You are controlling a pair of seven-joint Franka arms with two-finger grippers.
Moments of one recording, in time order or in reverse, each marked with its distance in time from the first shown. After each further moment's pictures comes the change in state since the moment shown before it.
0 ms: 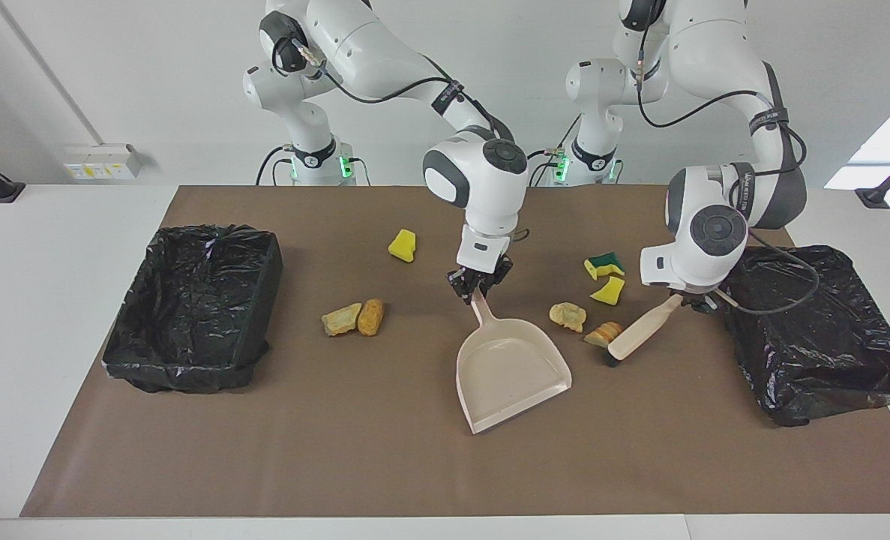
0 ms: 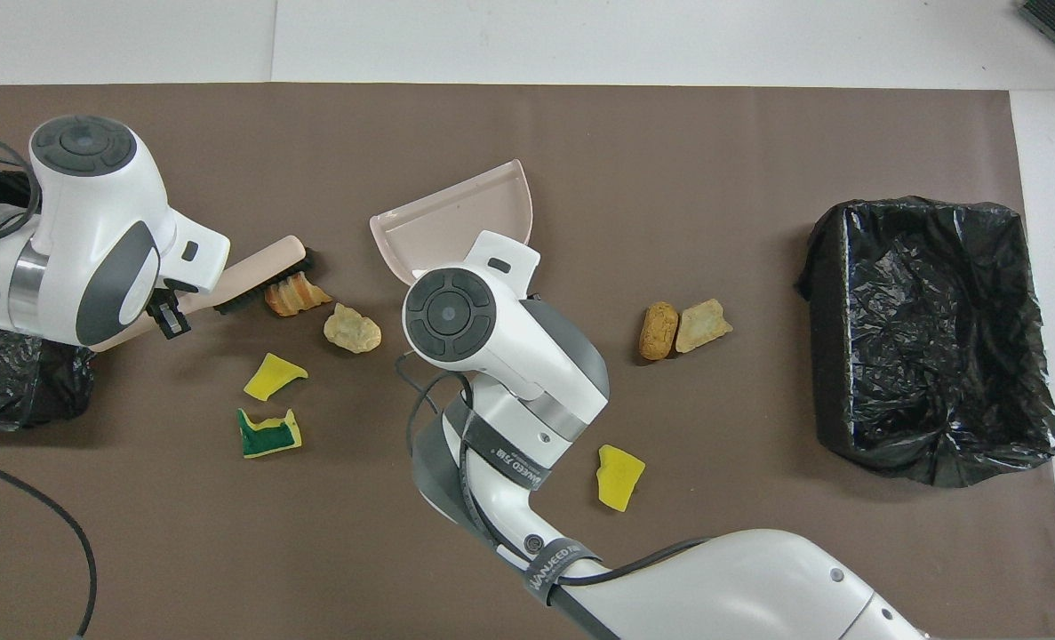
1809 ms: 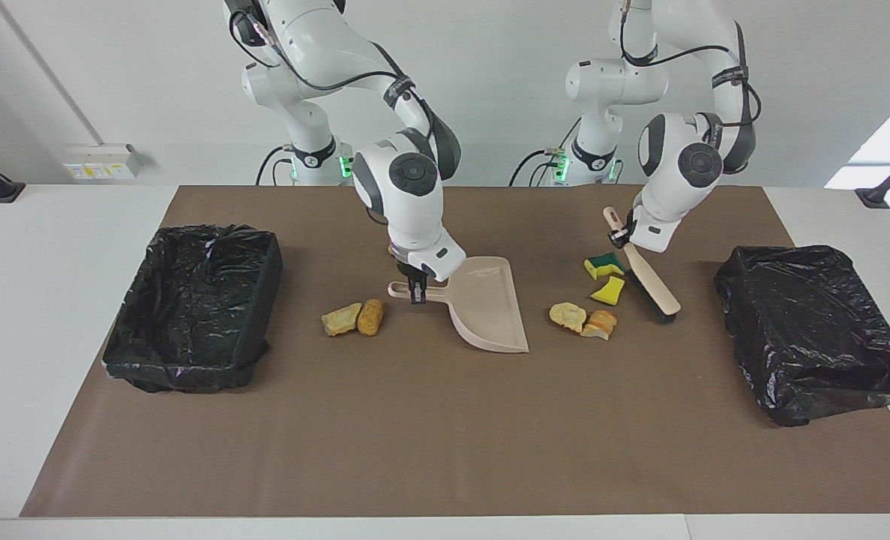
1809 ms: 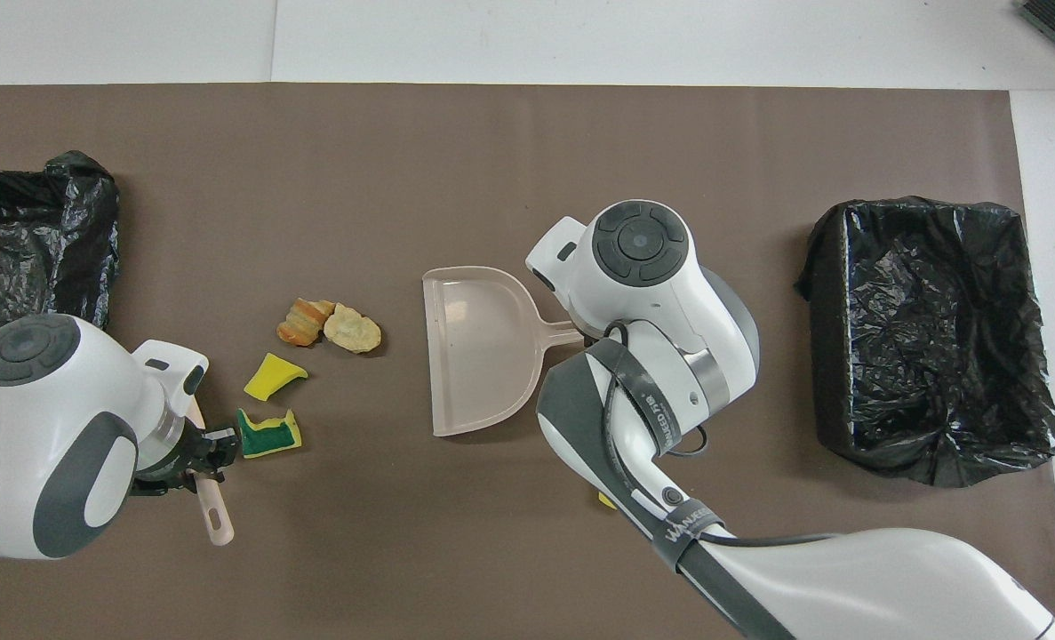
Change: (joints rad) left arm -0.005 -0.291 -0.001 -0.429 -0.316 0.158 -1.015; right arm -0.189 -0.140 0.009 -0.208 0.175 0.034 -1.319
